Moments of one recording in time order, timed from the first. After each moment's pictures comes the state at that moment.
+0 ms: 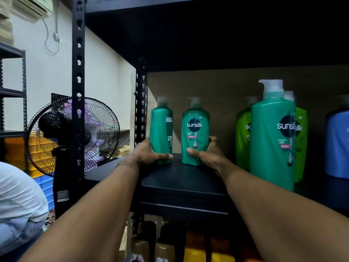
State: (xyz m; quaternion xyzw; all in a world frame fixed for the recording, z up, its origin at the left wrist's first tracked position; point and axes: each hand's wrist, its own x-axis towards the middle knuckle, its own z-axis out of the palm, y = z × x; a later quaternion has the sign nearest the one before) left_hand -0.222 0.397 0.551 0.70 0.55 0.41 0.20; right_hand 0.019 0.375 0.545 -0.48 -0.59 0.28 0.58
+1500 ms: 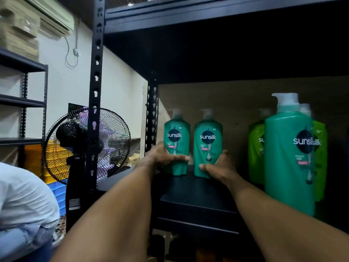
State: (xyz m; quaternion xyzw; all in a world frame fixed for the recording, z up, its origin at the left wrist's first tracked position) left_hand -0.208 0.407 0.575 0.73 0.49 0.42 0.19; right_hand 0.011 0.369 0.549 -0.62 -0.58 0.11 0.52
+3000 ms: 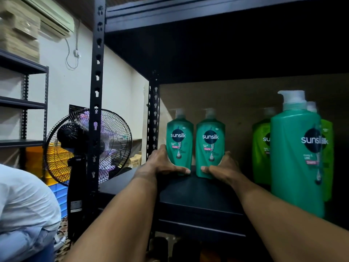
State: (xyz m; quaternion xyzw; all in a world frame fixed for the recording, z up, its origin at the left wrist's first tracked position) left_hand -0.214 0.411 0.554 0.72 0.55 0.41 0.10; right_hand 0.015 0.371 0.548 -0.64 -0.58 0.13 0.49
